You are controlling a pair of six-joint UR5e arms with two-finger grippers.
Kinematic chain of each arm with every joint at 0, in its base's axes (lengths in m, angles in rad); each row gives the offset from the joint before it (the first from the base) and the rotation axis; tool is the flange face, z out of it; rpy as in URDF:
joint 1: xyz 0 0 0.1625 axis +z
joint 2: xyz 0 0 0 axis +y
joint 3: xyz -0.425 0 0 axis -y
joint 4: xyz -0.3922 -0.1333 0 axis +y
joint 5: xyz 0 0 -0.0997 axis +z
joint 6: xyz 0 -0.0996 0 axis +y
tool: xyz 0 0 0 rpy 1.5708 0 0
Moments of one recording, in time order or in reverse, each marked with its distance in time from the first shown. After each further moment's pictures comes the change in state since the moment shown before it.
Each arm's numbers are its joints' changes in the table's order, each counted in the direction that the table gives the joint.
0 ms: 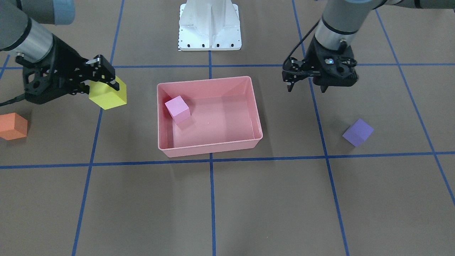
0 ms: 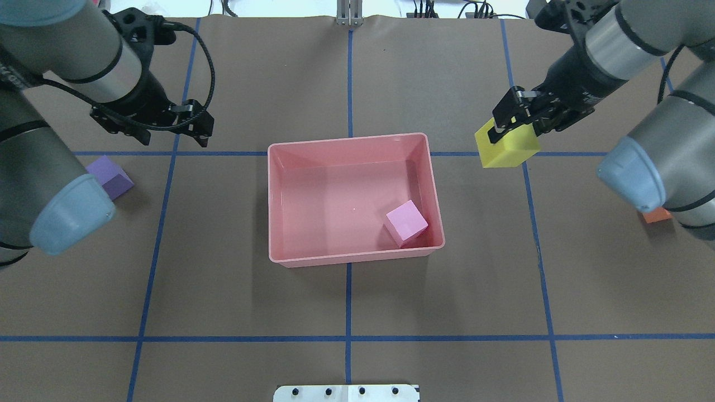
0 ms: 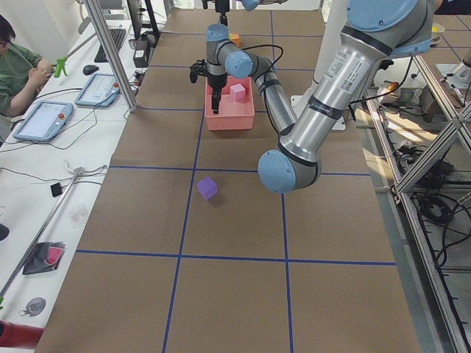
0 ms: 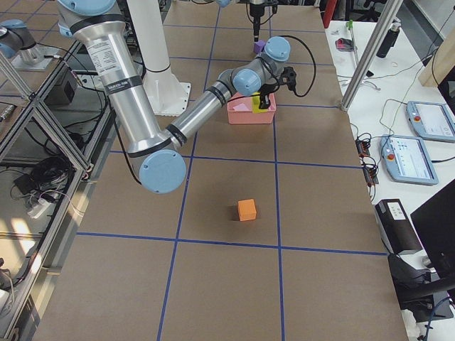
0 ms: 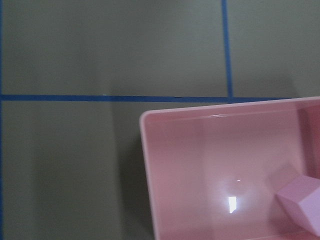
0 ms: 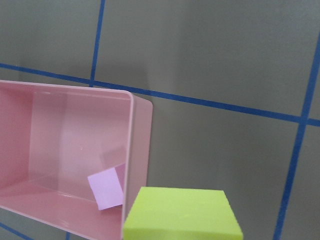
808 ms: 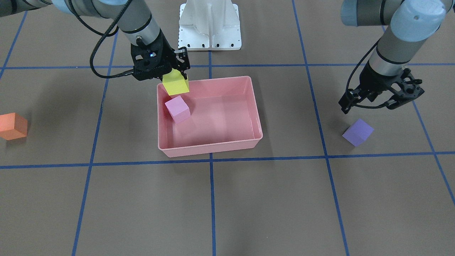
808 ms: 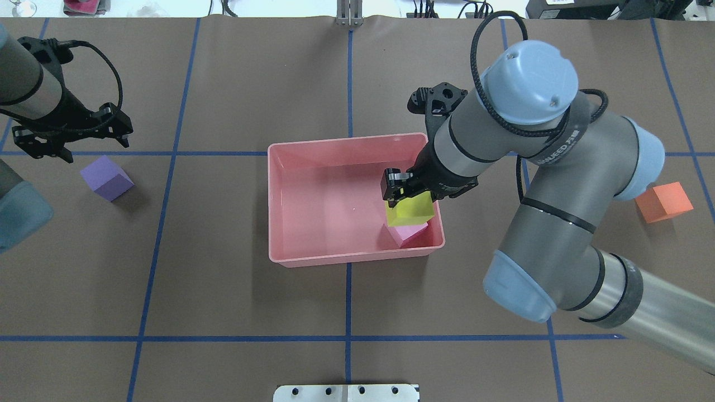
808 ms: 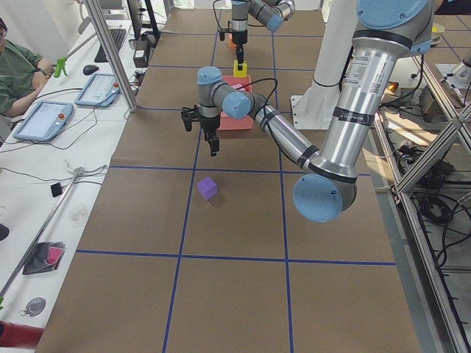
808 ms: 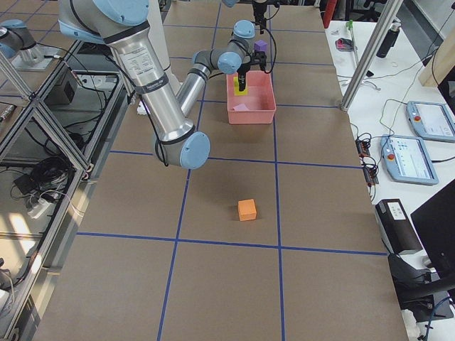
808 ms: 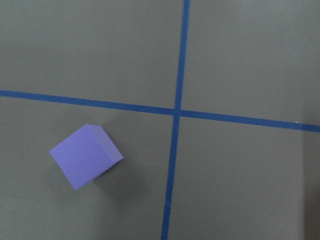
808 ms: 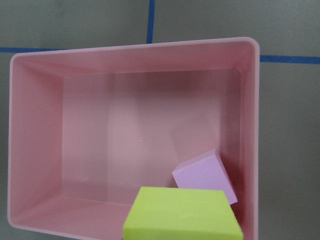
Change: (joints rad) left arm -0.065 -0.201 0.076 0.136 -0.061 0.365; right arm -0.345 -0.132 -0.013 0.012 0.364 -0.237
